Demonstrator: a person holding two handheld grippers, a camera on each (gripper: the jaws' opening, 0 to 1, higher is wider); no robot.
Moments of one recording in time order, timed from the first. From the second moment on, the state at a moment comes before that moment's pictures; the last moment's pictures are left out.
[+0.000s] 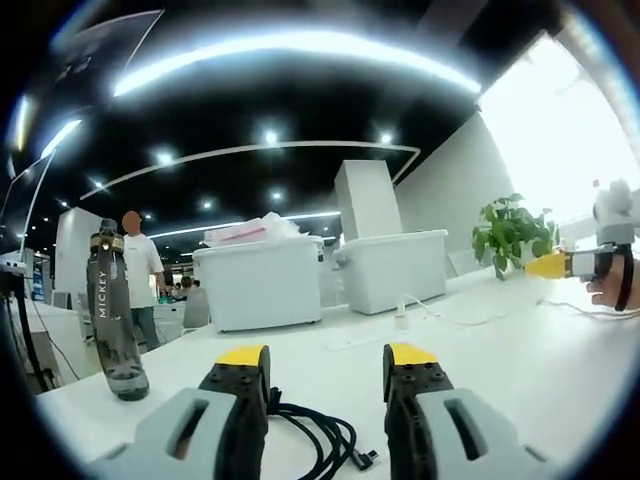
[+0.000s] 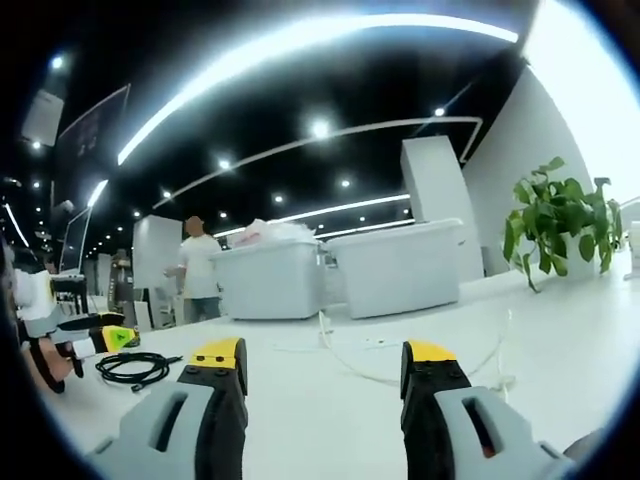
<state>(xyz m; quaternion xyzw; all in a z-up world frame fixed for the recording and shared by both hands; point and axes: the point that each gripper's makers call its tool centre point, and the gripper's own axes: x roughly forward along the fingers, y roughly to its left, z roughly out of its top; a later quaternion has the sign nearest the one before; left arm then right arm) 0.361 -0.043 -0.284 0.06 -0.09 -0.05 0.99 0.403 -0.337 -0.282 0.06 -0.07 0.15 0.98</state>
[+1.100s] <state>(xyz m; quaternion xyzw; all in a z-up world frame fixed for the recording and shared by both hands) 0.363 -0.035 -0.287 0.06 -0.08 -0.04 0.99 0.395 -0.335 -0.271 0.05 -0.06 0.16 0.98</state>
